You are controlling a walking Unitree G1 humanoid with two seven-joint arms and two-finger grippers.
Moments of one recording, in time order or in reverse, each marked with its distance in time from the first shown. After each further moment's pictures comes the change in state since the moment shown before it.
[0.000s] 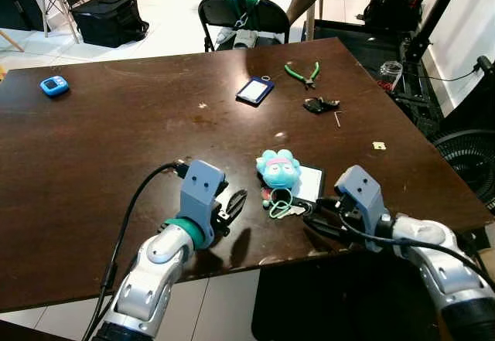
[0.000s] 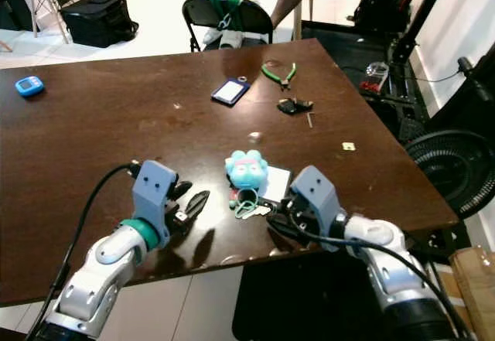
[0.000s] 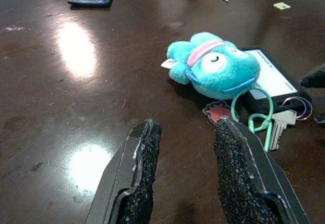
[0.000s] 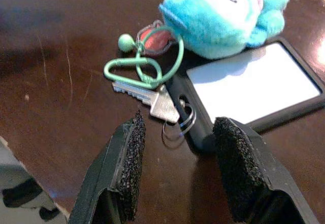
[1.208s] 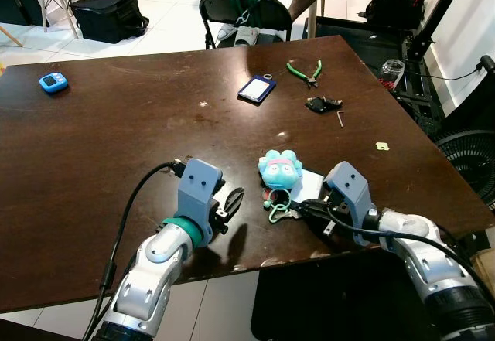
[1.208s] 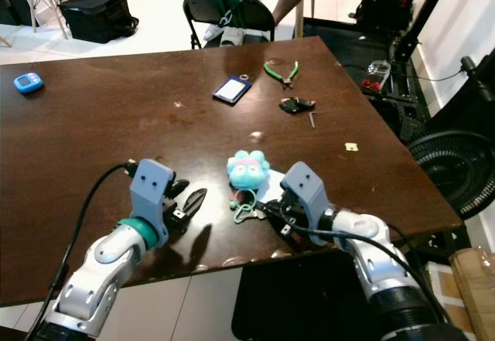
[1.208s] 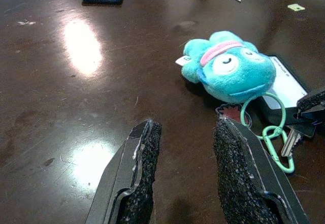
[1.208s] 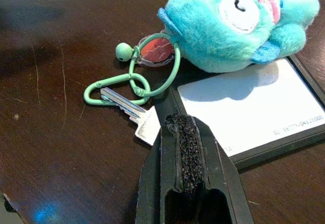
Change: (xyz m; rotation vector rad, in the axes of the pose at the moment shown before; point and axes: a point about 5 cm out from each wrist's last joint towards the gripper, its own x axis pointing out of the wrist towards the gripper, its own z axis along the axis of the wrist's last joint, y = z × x) left arm 0.000 0.003 0.001 -0.007 -0.004 0.028; right arm 0.014 0.001 -0.001 -0.007 0.003 0.010
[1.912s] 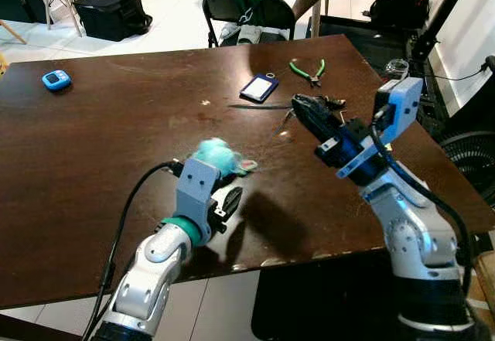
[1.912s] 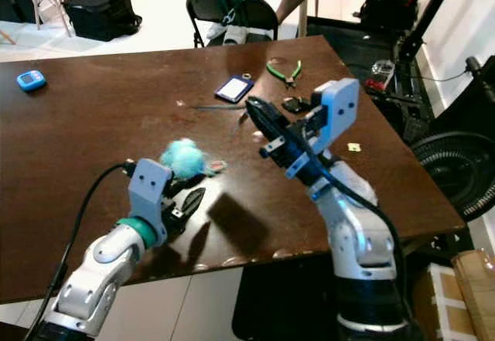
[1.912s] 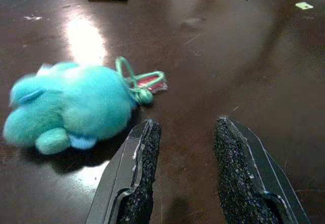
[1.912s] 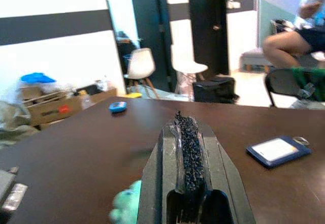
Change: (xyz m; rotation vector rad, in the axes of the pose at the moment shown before) left arm -0.001 0.002 0.000 -0.001 0.000 0.009; right arm -0.015 0.017 0.128 0.213 -0.793 -0.188
